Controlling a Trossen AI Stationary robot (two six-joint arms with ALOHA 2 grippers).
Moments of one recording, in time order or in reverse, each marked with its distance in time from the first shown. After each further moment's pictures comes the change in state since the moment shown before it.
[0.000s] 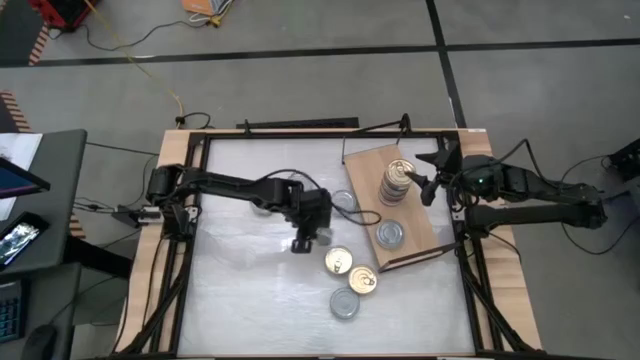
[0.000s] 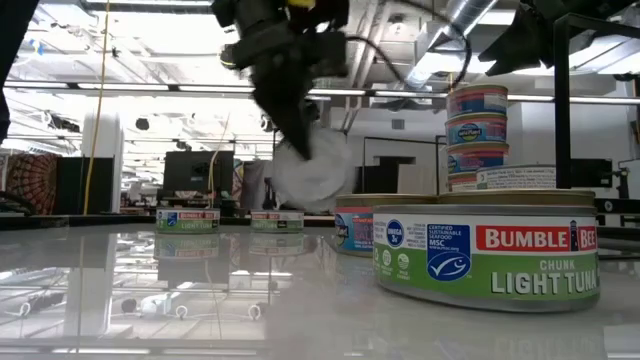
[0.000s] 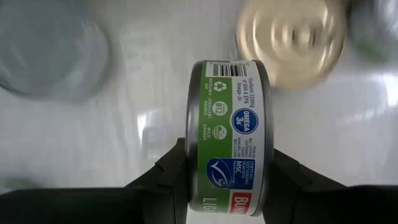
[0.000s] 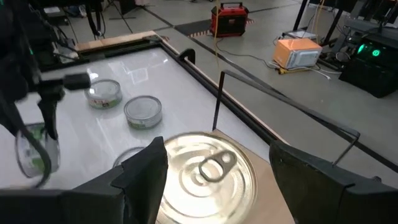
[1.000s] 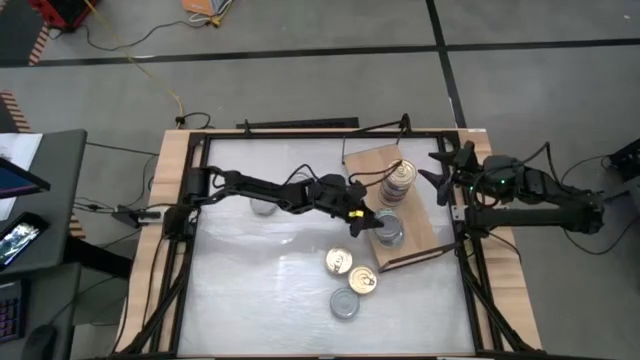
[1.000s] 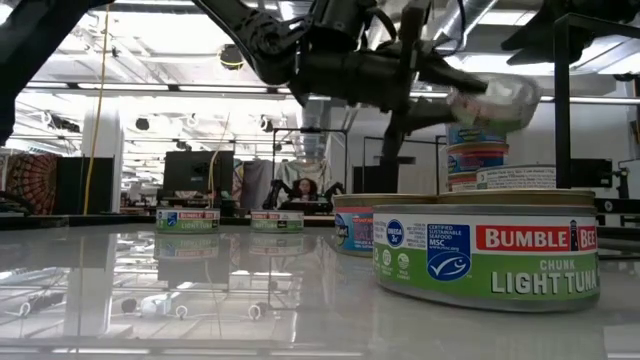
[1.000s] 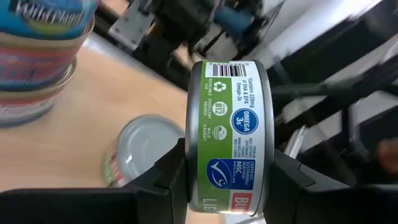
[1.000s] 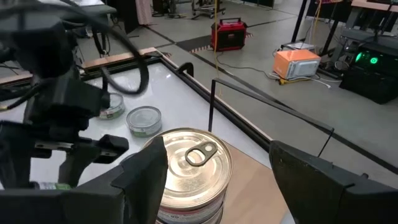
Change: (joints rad) left arm 0.073 0.270 0.007 1.176 0.224 -0.764; right arm 0.000 -0.157 0.000 -0.088 0.000 0.004
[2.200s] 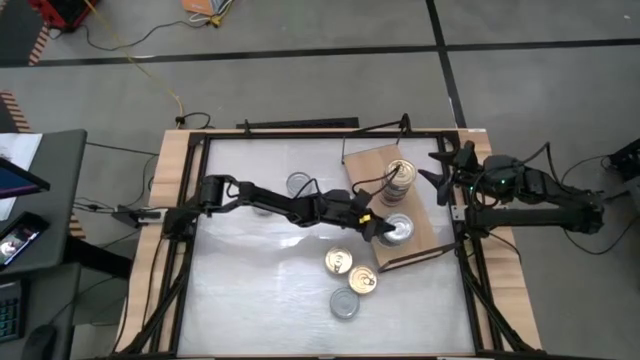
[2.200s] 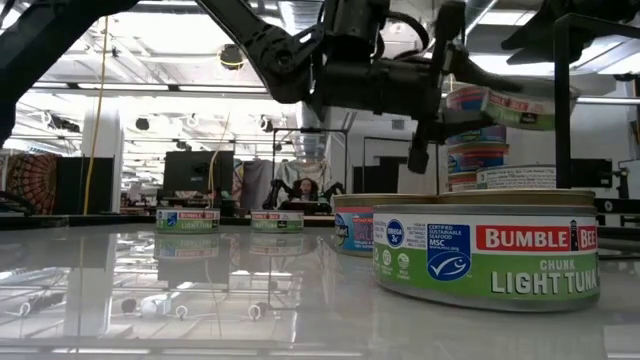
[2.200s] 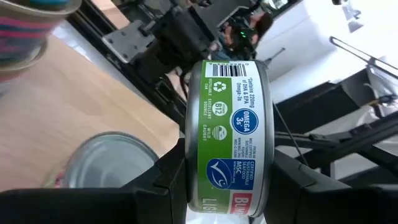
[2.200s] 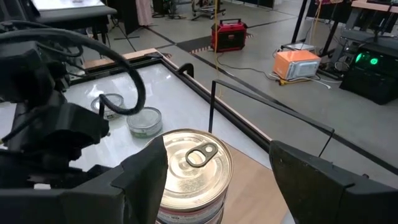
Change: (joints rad) left arm -0.070 0.130 0.061 0.199 -0.168 -0.230; right arm 0.000 0.000 0.000 0.004 0.000 -0.001
